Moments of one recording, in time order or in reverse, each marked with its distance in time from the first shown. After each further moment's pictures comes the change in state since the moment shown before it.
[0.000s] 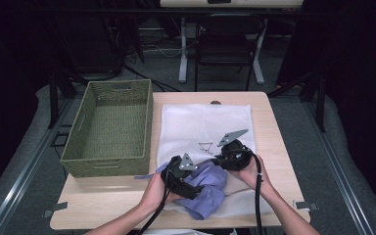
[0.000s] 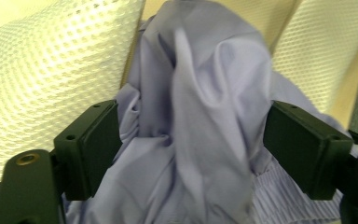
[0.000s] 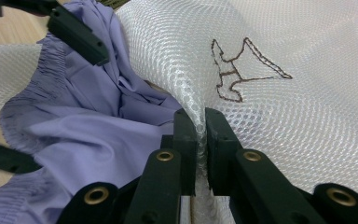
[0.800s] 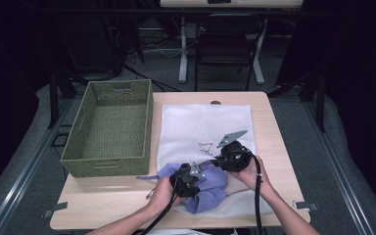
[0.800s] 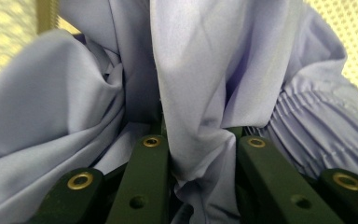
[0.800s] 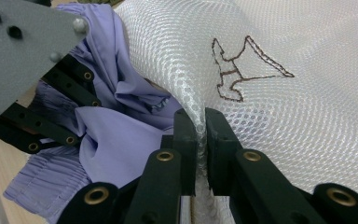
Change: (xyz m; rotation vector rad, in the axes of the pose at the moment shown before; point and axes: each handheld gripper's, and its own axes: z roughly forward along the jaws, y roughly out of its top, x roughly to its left) left arm 0.005 -0.015 0.052 0.116 -0.035 0.041; right arm 0.002 -0.002 0.002 0.011 0.001 0.000
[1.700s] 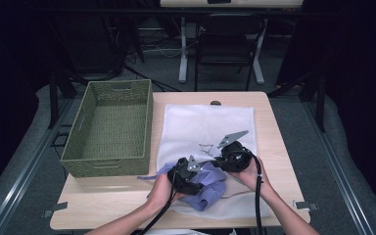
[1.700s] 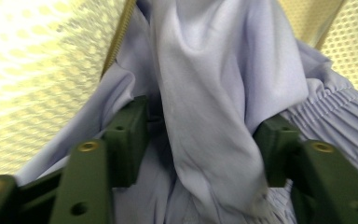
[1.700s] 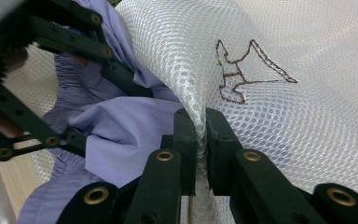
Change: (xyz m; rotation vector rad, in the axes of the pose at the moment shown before) left arm 0.002 0.008 -0.020 -0.056 0.072 -0.029; right arm 0.000 -0.002 0.000 -0.008 0.019 0.019
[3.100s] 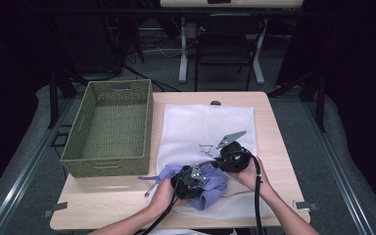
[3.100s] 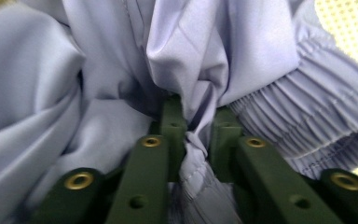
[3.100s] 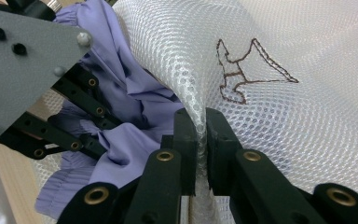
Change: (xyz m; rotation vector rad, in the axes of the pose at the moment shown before) left arm -0.008 -0.011 0.023 0.060 -0.083 0.042; right arm 0.001 0.001 0.002 0.019 -0.003 -0.018
